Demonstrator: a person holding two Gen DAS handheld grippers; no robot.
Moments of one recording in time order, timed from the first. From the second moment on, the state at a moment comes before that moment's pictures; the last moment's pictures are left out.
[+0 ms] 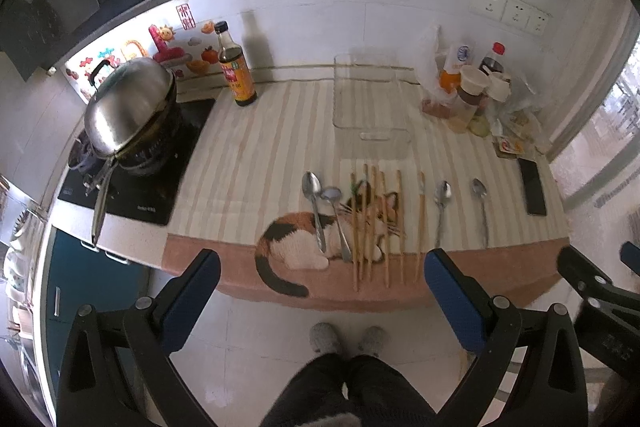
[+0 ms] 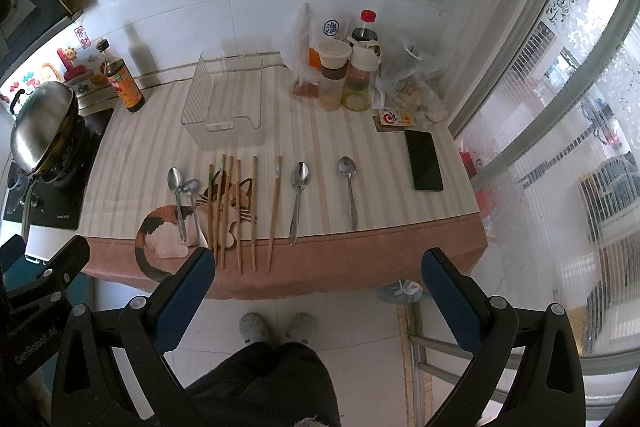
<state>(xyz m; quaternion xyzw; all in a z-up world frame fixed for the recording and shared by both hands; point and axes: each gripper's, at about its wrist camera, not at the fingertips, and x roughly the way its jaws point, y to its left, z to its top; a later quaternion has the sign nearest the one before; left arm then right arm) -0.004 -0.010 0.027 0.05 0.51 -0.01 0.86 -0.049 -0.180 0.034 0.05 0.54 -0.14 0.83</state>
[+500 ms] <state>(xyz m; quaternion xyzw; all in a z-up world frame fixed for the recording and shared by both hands) 0.106 0.003 -0.133 0.07 0.59 0.02 0.80 0.041 -0.184 -0.124 0.12 0.59 -0.10 0.79</state>
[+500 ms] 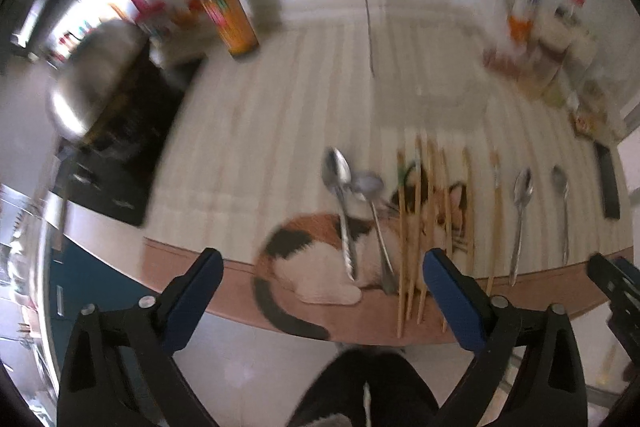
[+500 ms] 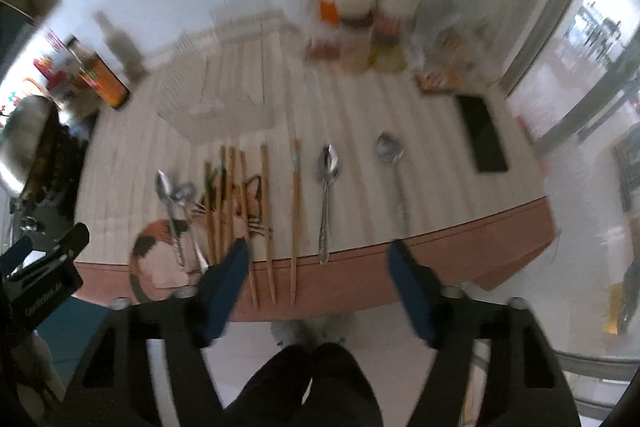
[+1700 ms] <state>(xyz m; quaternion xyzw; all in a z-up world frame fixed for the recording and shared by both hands) 0.179 -0.020 -0.281 0.05 0.70 -0.08 0.71 0.130 -0.167 -0.310 0.11 0.71 -0.09 0.68</state>
